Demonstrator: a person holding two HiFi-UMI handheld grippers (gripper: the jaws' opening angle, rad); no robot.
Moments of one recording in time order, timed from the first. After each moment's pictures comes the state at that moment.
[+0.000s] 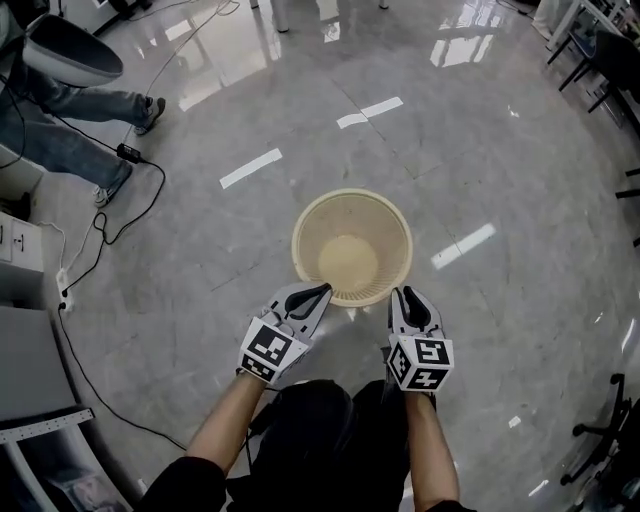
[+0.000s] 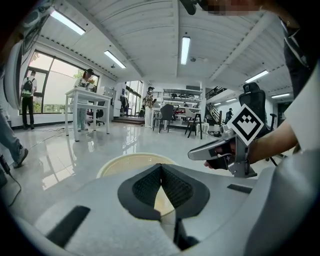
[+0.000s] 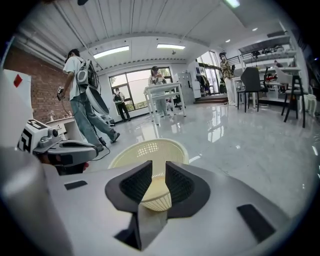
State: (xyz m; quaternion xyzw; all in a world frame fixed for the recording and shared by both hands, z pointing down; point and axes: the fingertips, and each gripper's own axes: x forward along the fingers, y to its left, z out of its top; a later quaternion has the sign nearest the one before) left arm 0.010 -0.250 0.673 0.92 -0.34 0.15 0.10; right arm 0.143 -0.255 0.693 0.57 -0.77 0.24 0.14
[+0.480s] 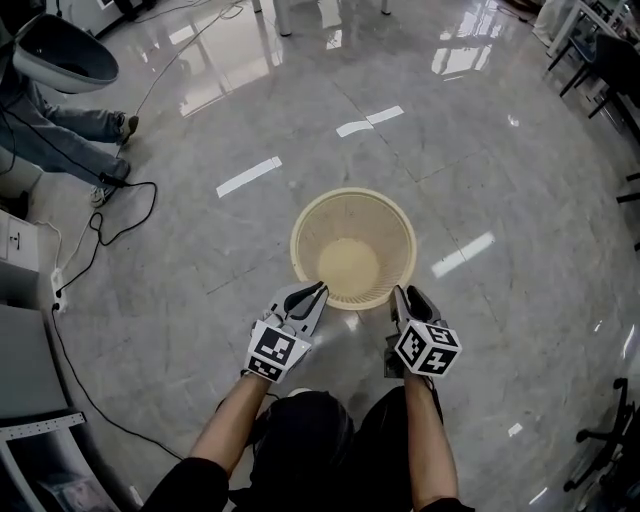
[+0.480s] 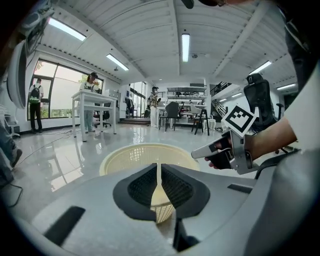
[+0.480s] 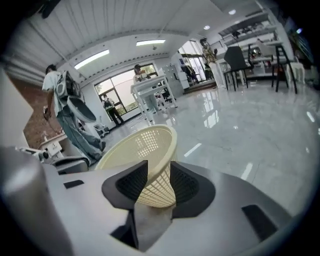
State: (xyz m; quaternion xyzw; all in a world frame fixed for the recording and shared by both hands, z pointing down) left arm -0.001 -0.255 0.726 0.91 -0.38 0.16 0.08; right arm 0.160 -0.267 0.762 0.58 -0.74 0.33 0.09
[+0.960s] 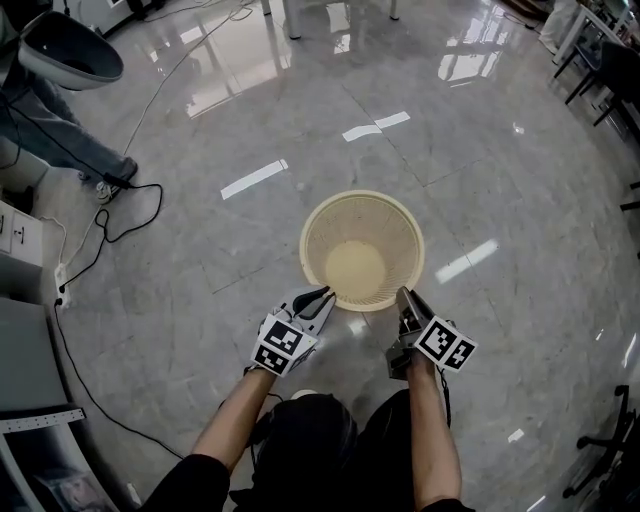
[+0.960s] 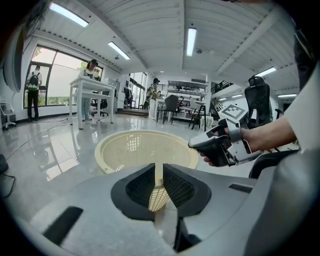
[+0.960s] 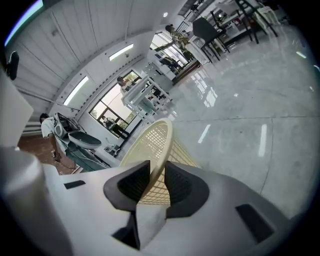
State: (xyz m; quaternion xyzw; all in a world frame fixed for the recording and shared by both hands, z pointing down) left arm -0.004 -0.248 0.761 0.91 -0.36 0.18 0.13; right arm 0.153 -0.267 0.774 0.53 -0.71 0.47 -0.04
